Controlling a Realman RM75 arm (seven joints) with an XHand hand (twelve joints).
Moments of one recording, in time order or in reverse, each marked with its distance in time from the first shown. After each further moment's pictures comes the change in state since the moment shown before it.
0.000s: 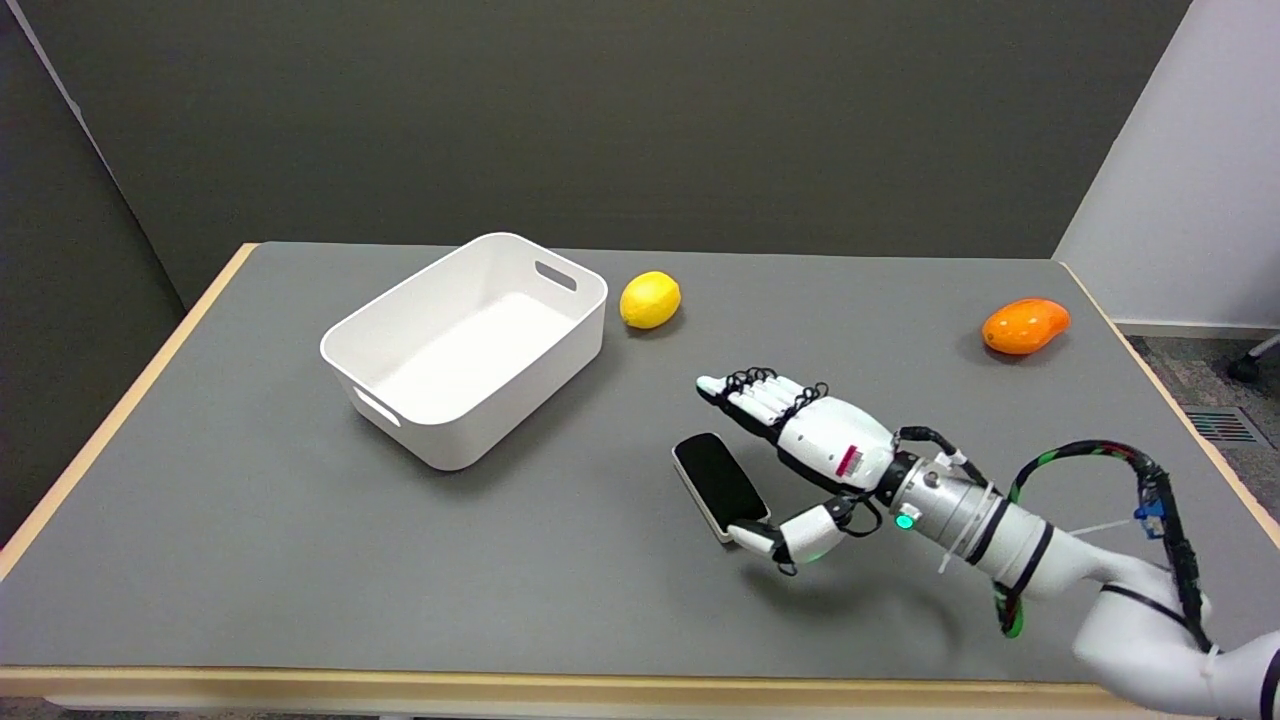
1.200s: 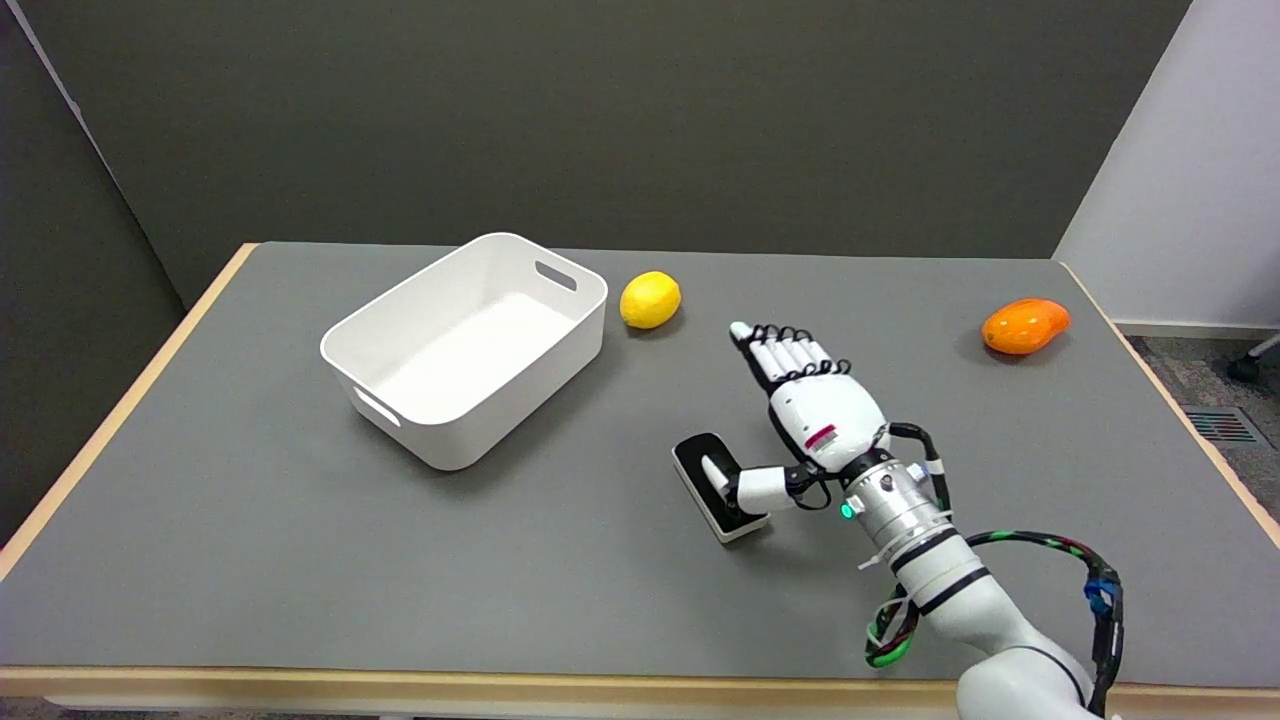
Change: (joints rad) arm -0.042 -0.362 0.072 0.128 0.613 -0.090 -0.952
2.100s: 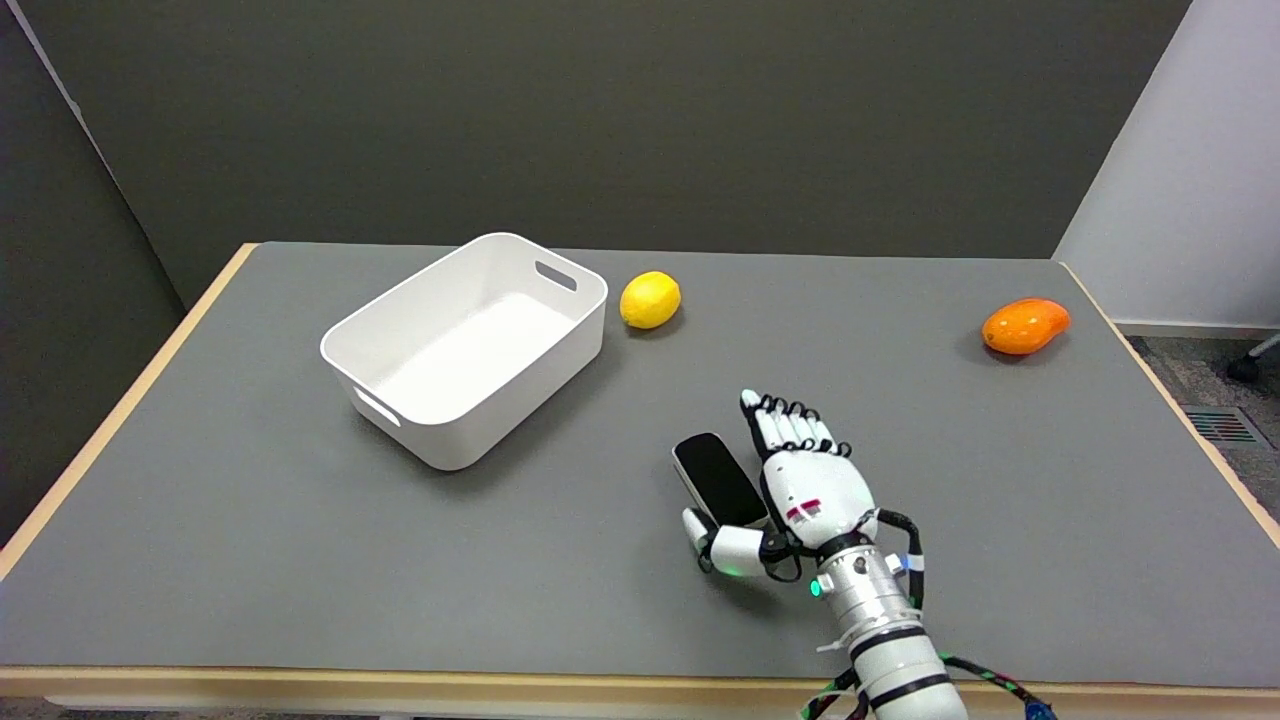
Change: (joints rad) arm 0.008 -0.031 -0.404 0.014 0.561 0.415 -0.450
